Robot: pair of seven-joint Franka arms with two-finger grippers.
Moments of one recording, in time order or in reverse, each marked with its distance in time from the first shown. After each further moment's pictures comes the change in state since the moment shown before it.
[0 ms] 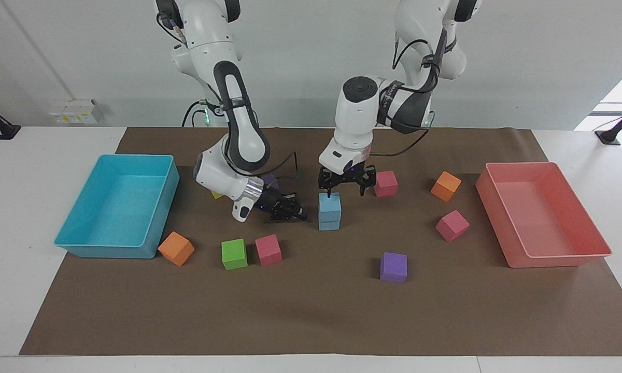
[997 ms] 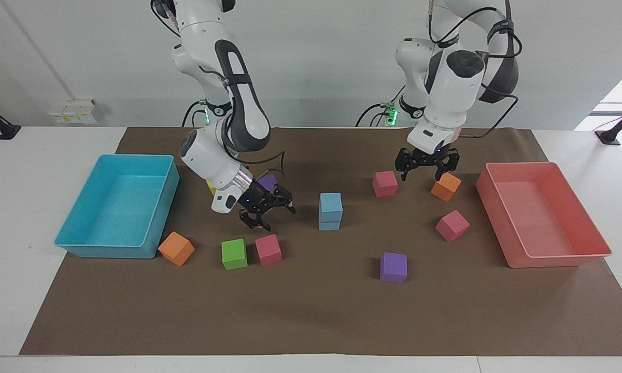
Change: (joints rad) left arm 0.302 -0.299 0.014 -0.251 0.000 -0.055 0.406; right arm -0.011 -0.100 -0.017 0.008 -0.480 0.136 0.139
